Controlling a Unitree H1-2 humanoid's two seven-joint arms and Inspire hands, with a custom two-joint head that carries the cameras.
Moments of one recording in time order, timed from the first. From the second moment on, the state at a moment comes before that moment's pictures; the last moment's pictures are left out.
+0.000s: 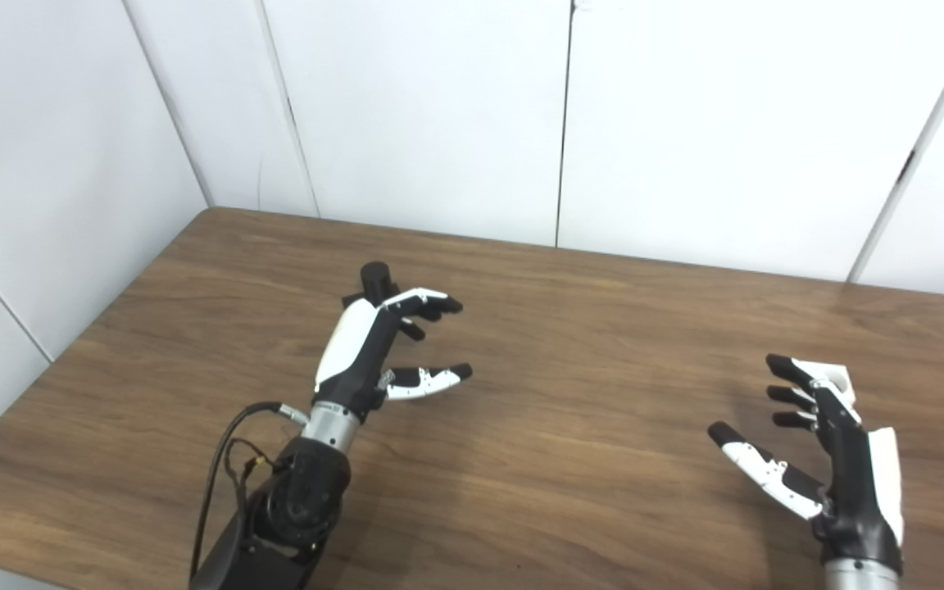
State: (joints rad) left arm -0.19 0.15 -0.08 -0.01 0.58 -0.01 0.14; right arm -0.07 -0.16 0.03 -0.06 -0.33 -0.08 -0.16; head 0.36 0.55
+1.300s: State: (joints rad) left arm -0.30 0.29 -0.04 -0.01 0.69 0.08 0.15; right arm -0.08 -0.16 0.03 -0.05 -0.32 -0.08 -0.15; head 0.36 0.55
